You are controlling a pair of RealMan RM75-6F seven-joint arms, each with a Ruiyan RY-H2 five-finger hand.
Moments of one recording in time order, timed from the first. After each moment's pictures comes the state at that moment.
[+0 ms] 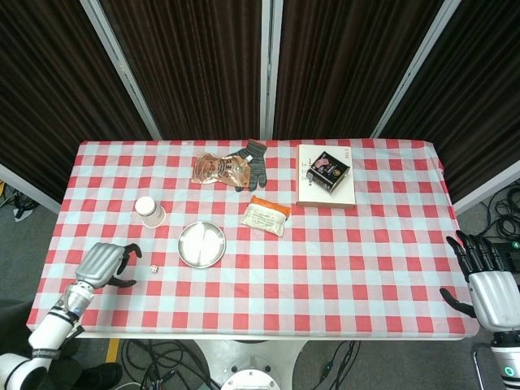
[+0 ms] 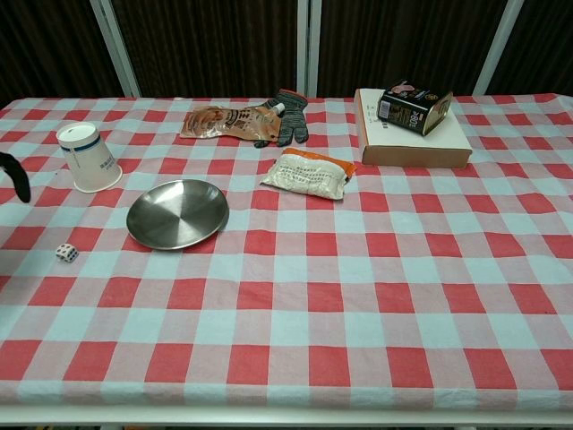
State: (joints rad) left arm -0.39 -1.30 -0.07 -1.48 1.44 0.95 -0.04; right arm 0.07 -1.06 0.03 -1.55 -1.61 1.52 0.03
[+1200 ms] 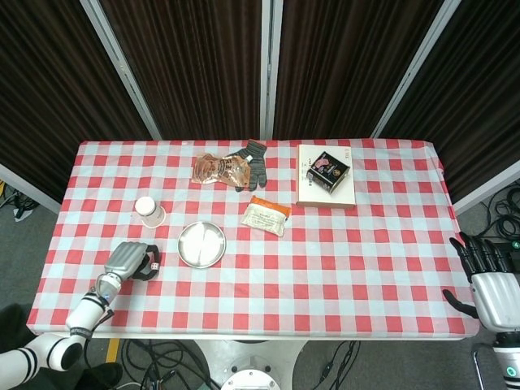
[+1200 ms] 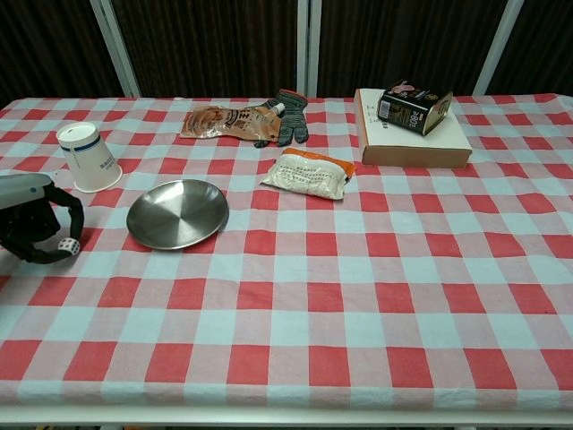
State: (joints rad) left arm -0.50 -1.48 -0.07 -1.30 1.30 0.84 -0.09; right arm 0.07 -1.06 0.03 -1.53 -1.59 1.51 0.04
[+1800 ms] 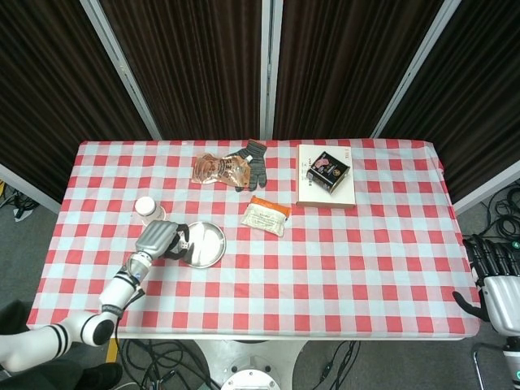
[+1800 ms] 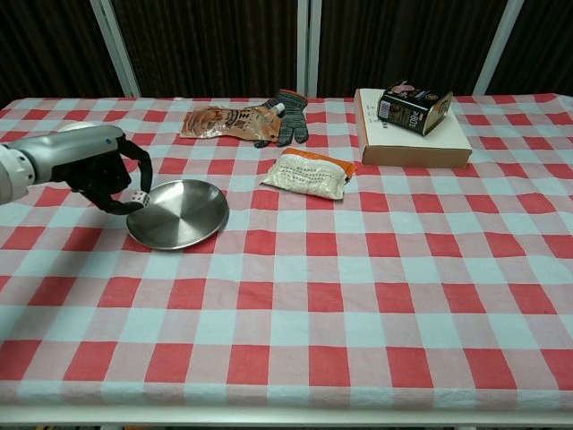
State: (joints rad) left arm -0.65 -1.58 -0.18 -1.31 1.17 0.80 0.07; right arm 0.05 -1.06 0.03 -1.49 -1.57 1.53 0.09
